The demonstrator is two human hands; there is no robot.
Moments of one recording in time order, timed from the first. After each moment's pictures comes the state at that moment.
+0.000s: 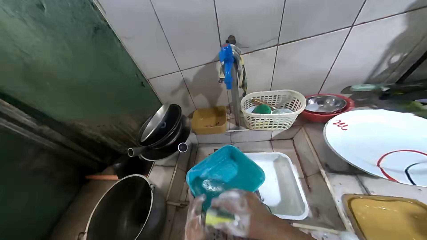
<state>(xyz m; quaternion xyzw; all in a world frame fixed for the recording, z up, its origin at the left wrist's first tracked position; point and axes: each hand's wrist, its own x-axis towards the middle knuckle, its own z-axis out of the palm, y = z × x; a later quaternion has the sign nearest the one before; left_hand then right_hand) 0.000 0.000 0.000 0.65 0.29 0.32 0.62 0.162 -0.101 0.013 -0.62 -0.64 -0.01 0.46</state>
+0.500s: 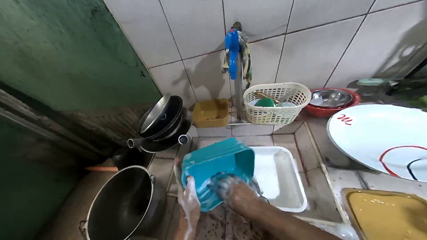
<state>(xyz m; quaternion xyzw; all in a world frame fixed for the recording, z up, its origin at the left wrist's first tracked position) 0.039 0.015 0.041 0.65 0.40 0.42 0.49 0.171 -0.077 -0.011 -0.68 -0.69 0.11 0.22</state>
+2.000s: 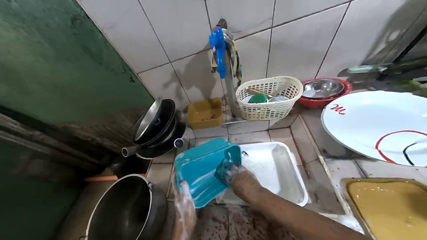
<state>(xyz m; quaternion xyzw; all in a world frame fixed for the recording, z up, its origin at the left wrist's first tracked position) 0.028 0.026 0.040 0.68 0.49 0.31 0.45 0.193 -0.059 -0.023 -0.77 -0.59 0.17 0.16</state>
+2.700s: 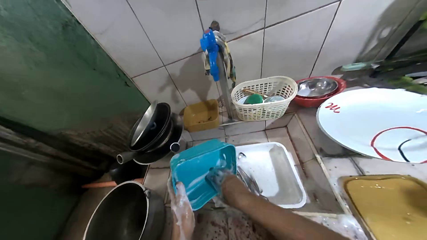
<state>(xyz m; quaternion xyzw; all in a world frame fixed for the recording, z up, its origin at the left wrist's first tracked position) 0.043 0.030 0.038 0.63 0.49 0.36 0.49 0.178 -0.041 -0.007 -0.75 -0.56 0.28 0.21</state>
